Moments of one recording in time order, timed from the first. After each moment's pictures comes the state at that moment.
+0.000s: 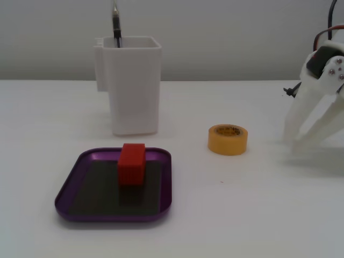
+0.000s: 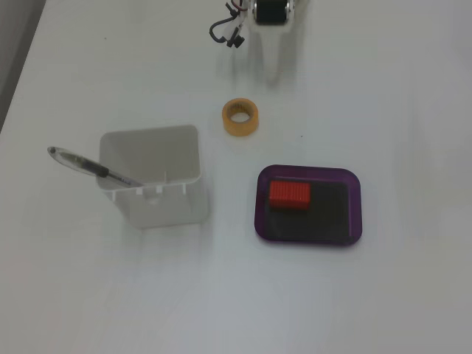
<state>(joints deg) 3.5 186.5 172.4 65.4 -3.6</state>
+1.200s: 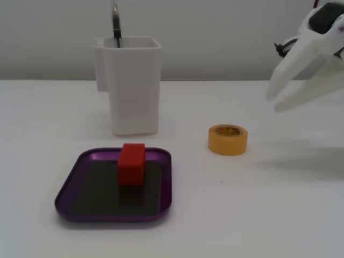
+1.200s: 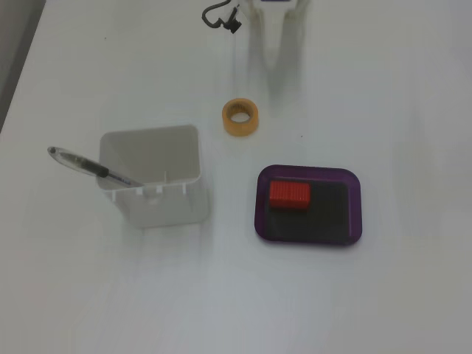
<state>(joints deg) 4.7 184.2 159.5 62.8 -15.1</state>
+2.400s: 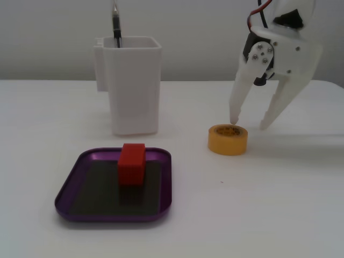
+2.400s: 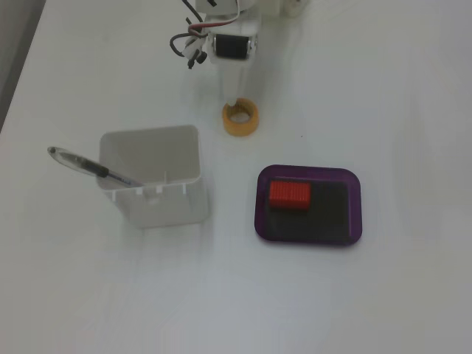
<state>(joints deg) 17.8 117.2 129.7 54.1 -16.3</state>
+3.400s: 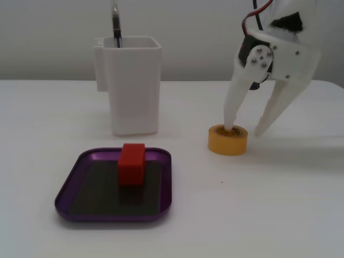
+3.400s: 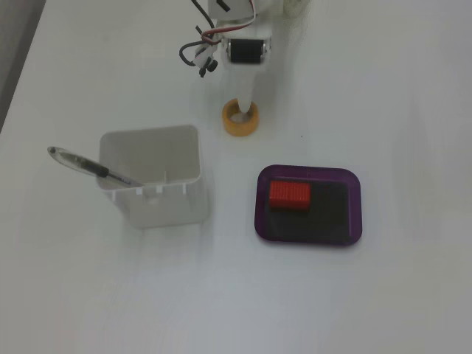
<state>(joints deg) 13.4 115.2 129.7 51.2 -16.3</state>
